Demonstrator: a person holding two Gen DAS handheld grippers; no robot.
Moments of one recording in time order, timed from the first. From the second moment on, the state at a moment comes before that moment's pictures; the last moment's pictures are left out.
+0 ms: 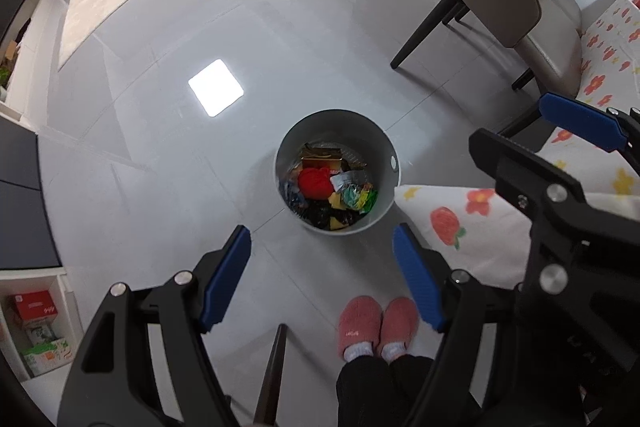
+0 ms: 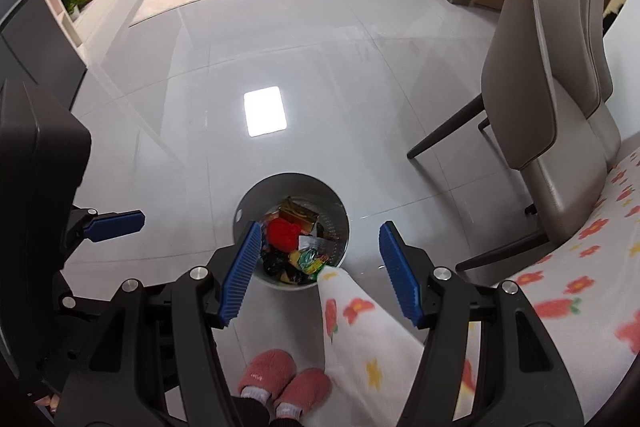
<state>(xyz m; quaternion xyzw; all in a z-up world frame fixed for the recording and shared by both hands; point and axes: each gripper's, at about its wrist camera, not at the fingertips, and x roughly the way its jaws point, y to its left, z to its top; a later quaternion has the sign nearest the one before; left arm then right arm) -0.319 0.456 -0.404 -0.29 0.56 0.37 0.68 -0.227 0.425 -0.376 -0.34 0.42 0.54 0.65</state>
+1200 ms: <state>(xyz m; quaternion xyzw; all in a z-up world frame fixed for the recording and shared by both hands) -0.113 0.192 -0.154 -0.04 0.54 0.11 0.83 -0.069 0.073 -0.140 -0.14 0.42 0.25 0.86</state>
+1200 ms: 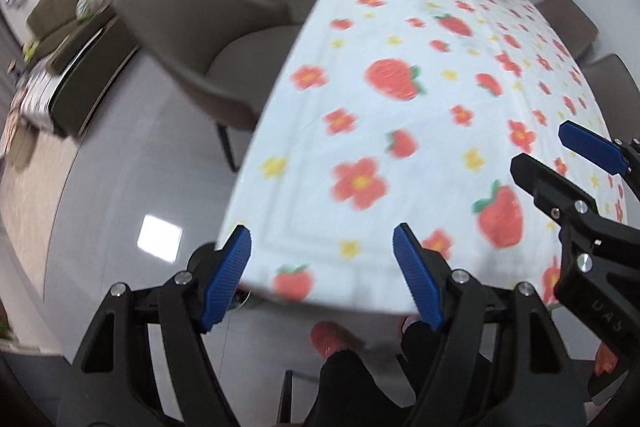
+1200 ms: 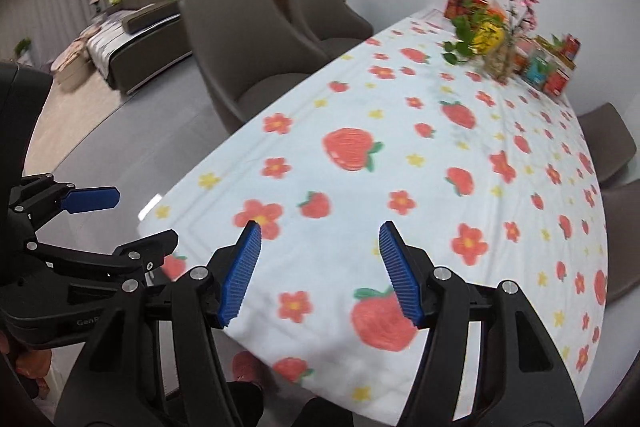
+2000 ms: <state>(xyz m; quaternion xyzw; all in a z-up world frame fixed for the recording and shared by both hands) 0.055 0.001 -0.070 0.00 0.48 0.03 0.87 0.069 -0.164 -0.068 -0.07 0.41 0.12 0.90</state>
